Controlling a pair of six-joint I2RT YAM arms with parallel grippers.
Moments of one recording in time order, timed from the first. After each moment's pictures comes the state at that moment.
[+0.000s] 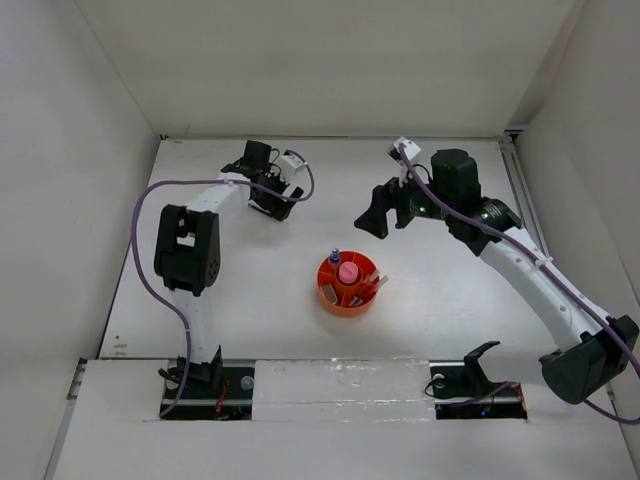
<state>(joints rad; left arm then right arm) -0.25 1.99 1.51 -0.51 0.21 0.47 0.50 1.25 1.27 -0.46 -0.49 0.10</state>
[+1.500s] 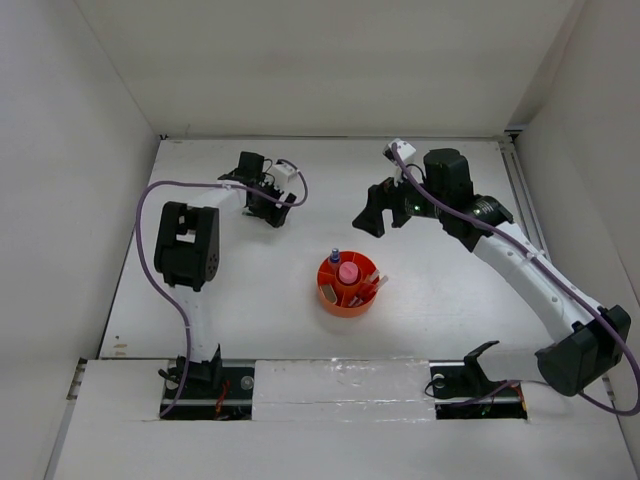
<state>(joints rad) -0.21 2.04 1.43 -0.42 0.27 0.43 0.50 1.30 1.27 -0.46 -0.47 0.10</state>
